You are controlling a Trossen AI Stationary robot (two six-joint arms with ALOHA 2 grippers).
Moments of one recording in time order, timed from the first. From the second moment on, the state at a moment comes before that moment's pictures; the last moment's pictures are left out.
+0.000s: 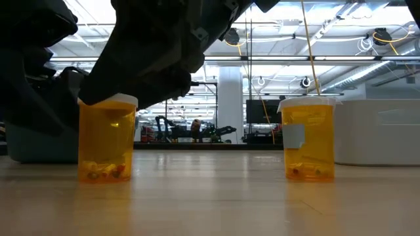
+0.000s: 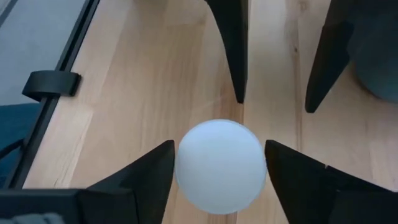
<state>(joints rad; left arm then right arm) -0.69 1.54 0.54 0.23 -0.46 -0.34 0.34 2.21 1.65 -0.24 0.02 0.25</state>
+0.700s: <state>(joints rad) -0.69 1.54 0.64 0.22 -0.47 -0.20 0.35 2.17 1.64 -0.35 0.02 0.25</state>
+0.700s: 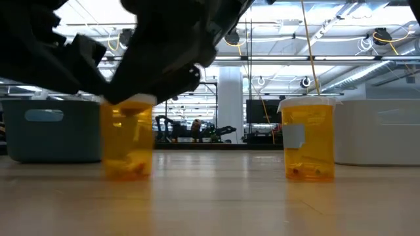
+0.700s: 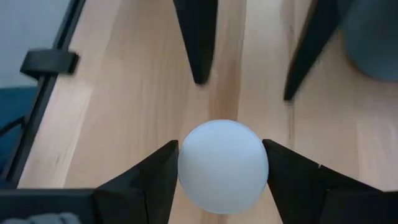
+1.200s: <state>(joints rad) -0.68 1.23 0.68 0.04 -0.57 -0.18 0.38 1.98 1.65 -0.60 0.03 0.24</state>
